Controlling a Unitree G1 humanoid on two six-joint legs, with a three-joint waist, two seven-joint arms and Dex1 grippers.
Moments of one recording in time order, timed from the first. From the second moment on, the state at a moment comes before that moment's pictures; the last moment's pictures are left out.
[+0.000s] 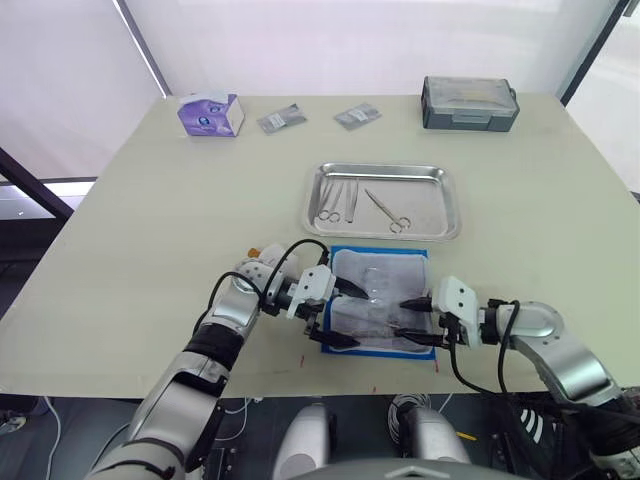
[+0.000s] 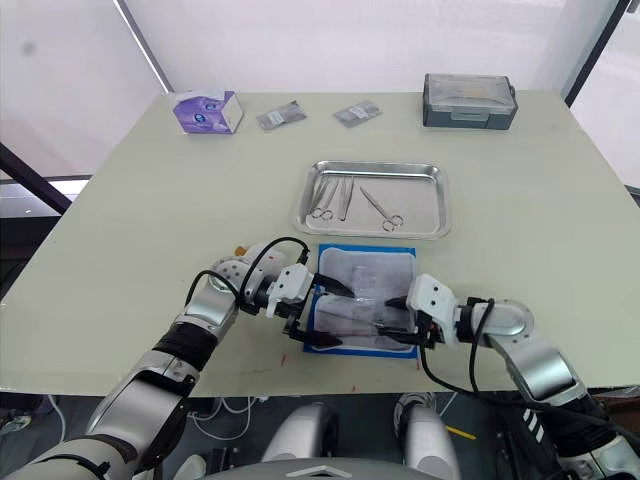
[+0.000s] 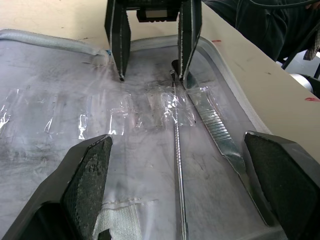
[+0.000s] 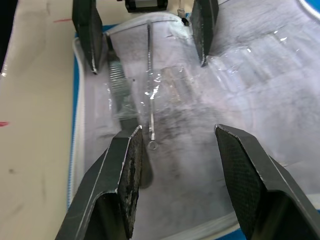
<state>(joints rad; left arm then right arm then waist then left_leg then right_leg) -0.53 0.43 -0.33 0.56 -0.16 -0.27 -1.54 -0.14 -0.61 0.27 -0.23 0.20 0.31 0.97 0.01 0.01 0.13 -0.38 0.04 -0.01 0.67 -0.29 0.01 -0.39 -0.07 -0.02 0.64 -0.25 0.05</state>
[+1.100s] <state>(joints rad) -0.53 0.43 -0.33 0.57 -0.16 -0.27 -1.54 -0.17 -0.60 0.33 -0.16 0.14 0.15 1.02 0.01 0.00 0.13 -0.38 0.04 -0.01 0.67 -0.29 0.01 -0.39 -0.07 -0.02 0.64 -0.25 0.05</state>
